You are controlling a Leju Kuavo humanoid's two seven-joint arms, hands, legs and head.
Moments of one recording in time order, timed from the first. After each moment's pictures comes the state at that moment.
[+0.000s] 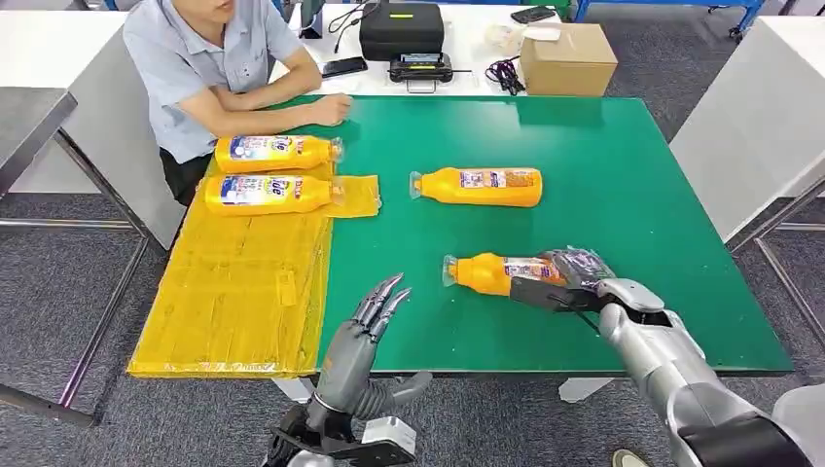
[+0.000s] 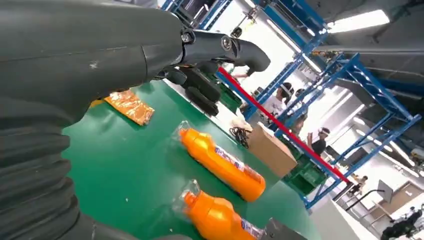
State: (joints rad) left arm -0.09 -0.18 -0.65 -1.25 -0.70 0.69 -0.41; right arm -0.65 -0.28 0.48 -0.53 0.85 0.11 -0.34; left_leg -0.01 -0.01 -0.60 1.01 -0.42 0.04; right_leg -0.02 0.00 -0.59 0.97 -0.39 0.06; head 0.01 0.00
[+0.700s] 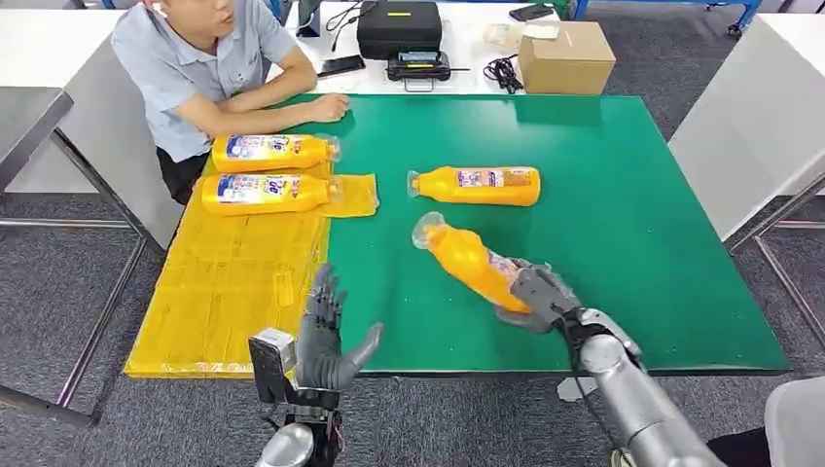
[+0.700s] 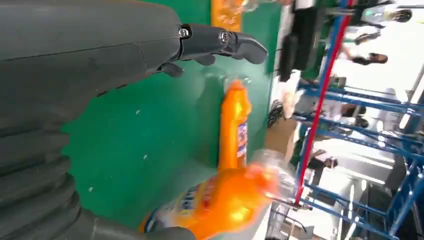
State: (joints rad) left arm -0.06 -0.26 -0.52 -1.21 0.27 0.46 -0.50; right arm -0.35 -0.21 0.36 -1.01 0.27 0.18 -0.39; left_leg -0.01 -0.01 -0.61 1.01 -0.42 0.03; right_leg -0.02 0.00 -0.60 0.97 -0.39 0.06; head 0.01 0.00
